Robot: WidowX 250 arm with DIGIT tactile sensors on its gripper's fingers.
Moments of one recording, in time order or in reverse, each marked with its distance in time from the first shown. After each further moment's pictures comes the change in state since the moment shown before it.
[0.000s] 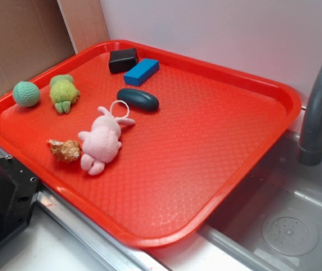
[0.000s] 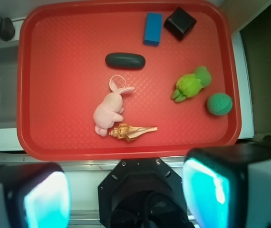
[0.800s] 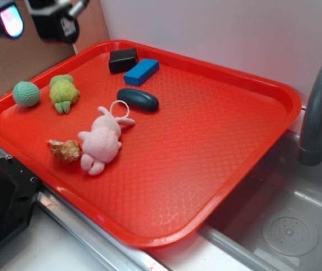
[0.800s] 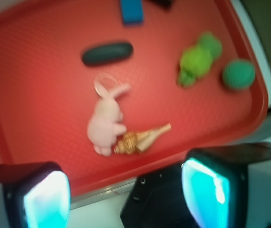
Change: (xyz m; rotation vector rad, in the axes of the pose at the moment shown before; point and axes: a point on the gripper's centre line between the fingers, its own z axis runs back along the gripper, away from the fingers) arm 0.023 -0.005 -0.077 0.005 0.081 0.351
